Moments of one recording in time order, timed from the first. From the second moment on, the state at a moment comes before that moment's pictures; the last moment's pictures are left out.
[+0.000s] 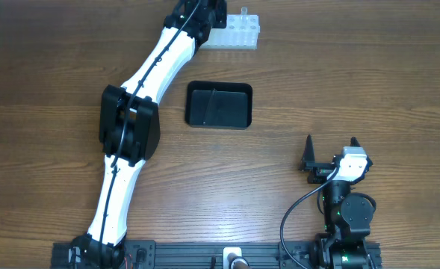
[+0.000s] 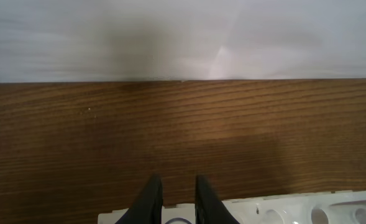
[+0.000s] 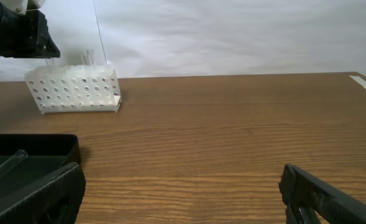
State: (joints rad) left arm -0.41 2.50 2.26 -0.44 -0.18 -0.28; right arm 0.03 0.01 0.01 -0.07 0.07 0.03
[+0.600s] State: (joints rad) left arm -0.41 2.45 2.26 -0.46 -0.19 -0.28; right arm 0.03 0.01 0.01 -0.07 0.07 0.03
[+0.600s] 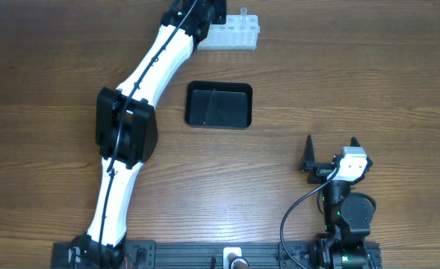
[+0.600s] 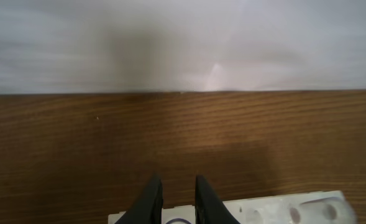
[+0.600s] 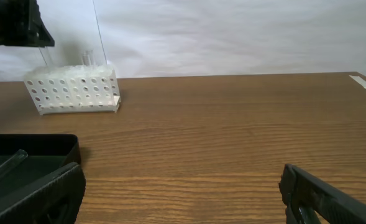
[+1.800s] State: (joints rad) left arm -0.47 2.03 2.26 -1.05 -0.15 -0.23; right arm 0.03 0.01 0.01 -0.07 0.07 0.03
